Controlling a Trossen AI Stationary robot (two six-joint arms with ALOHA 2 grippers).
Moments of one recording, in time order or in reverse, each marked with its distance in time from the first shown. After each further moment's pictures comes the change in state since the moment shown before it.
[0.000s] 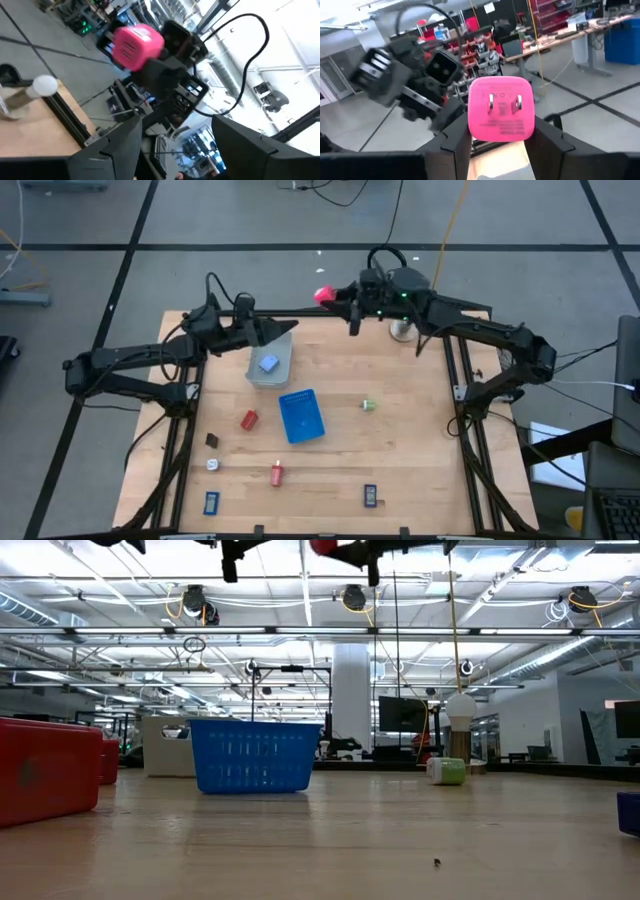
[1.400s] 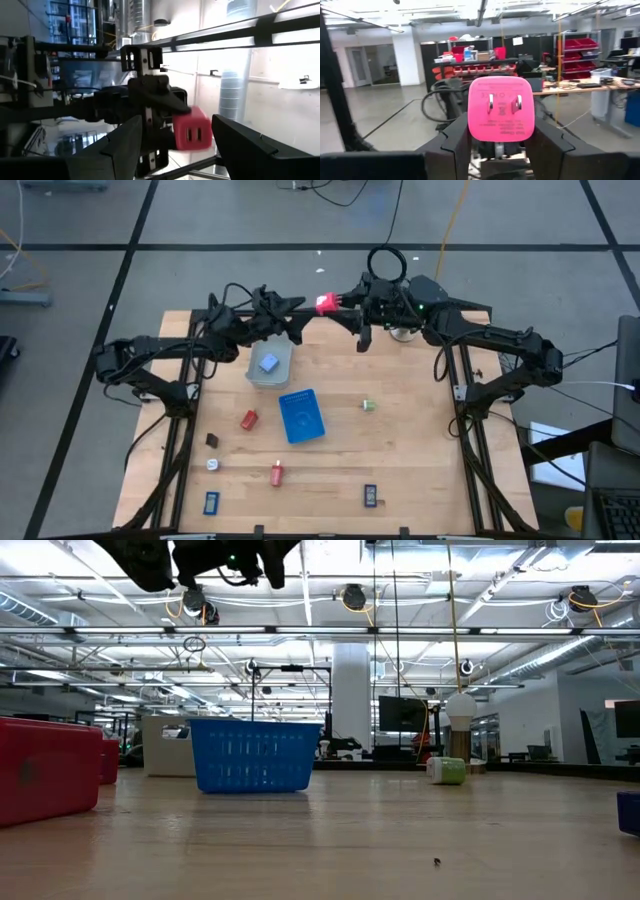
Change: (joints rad) left arm 0.076 0.308 0.001 0.632 0.083 -0.788; right arm 0.113 -0.057 -0.002 0.122 -0.001 -0.193
